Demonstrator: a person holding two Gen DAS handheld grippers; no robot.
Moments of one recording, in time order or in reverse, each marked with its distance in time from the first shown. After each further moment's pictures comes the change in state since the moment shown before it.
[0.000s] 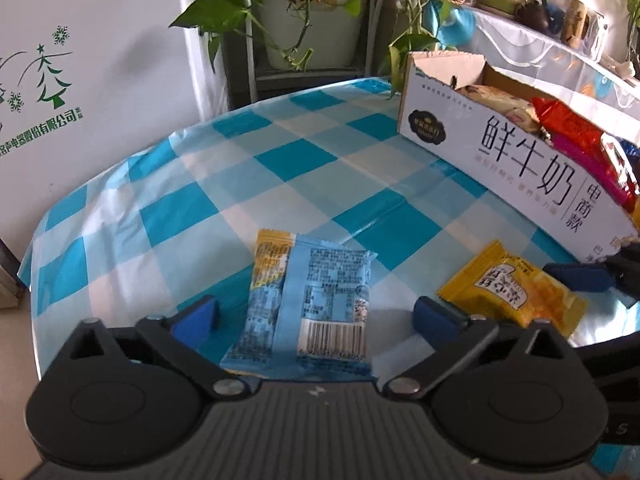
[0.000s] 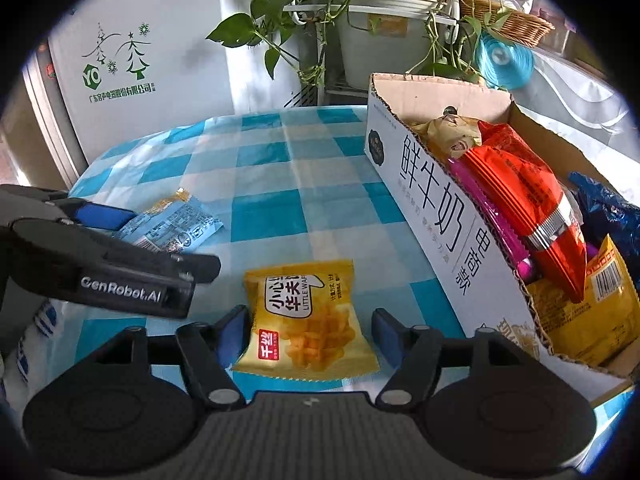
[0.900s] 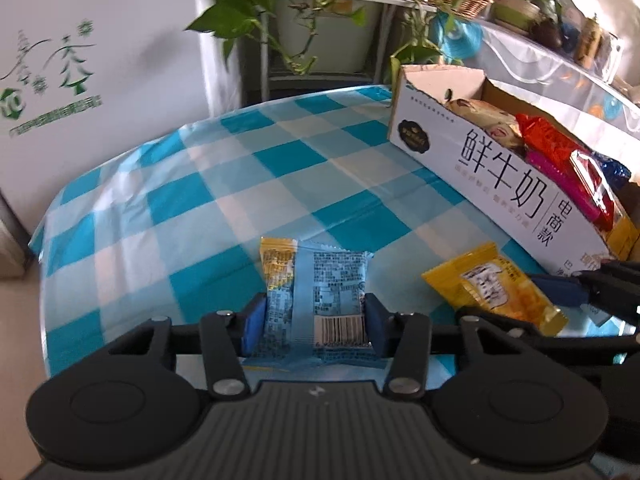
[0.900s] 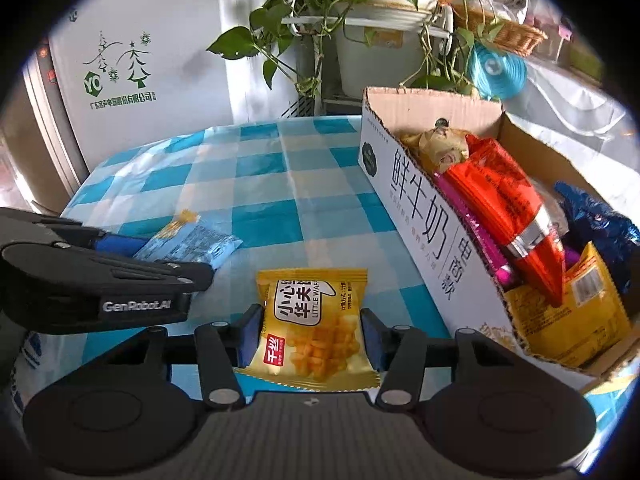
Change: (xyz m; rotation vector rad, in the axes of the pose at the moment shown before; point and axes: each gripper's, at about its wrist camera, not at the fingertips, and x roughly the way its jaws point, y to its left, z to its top) left arm -0.029 -0.020 -0.004 -0.081 0.015 0.035; right arm -0.013 0.001 -0.001 0.006 -0.031 -0.008
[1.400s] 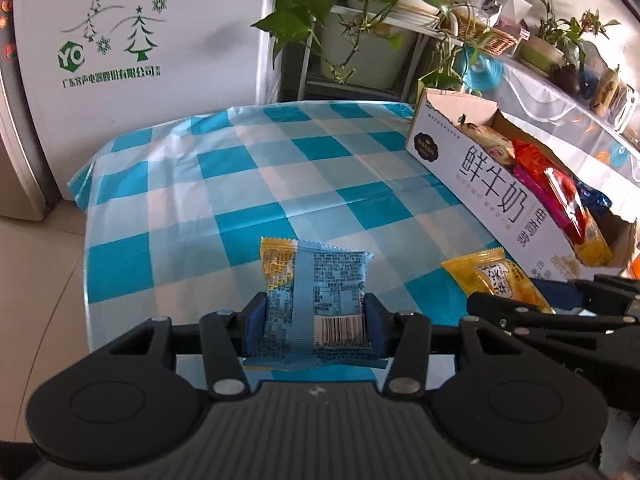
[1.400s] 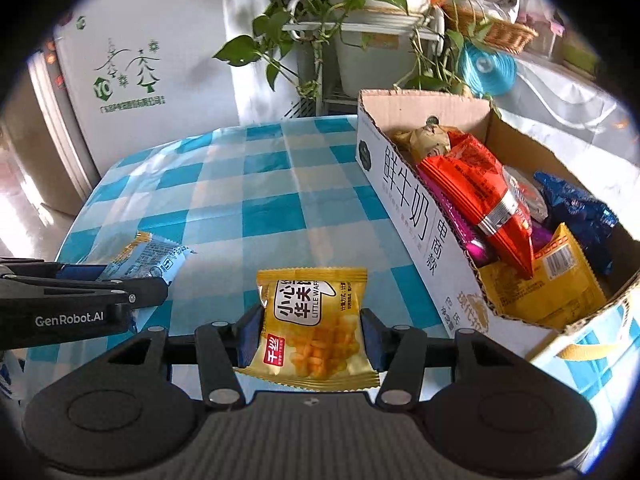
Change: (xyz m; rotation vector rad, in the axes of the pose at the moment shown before) left arm -0.051 0.010 -0.034 -0.156 -0.039 0.007; right arm -0.029 -0.002 -0.010 0.007 0.004 0.020
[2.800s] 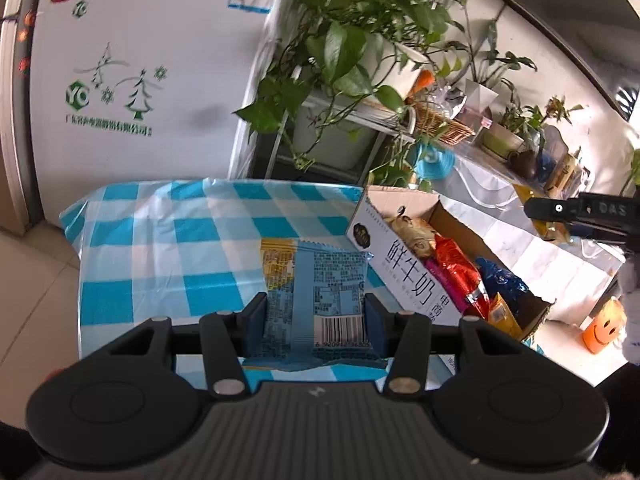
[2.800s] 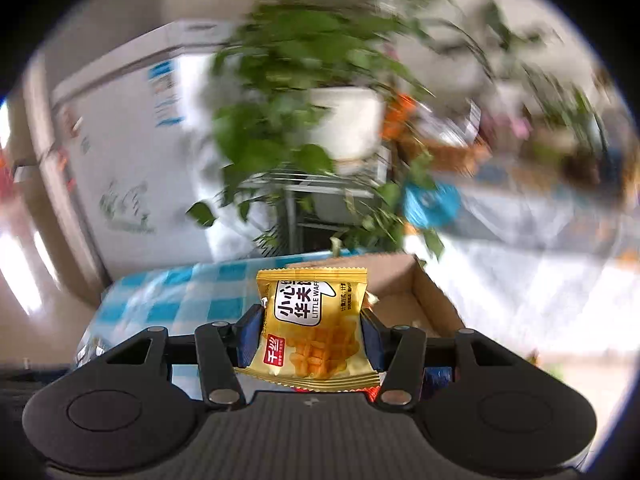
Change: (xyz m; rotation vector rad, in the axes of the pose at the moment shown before) left arm -0.073 -0.021 0.017 -0.110 -0.198 -0.118; right arm -0.093 -0.113 0.093 0.061 -0.240 0.065
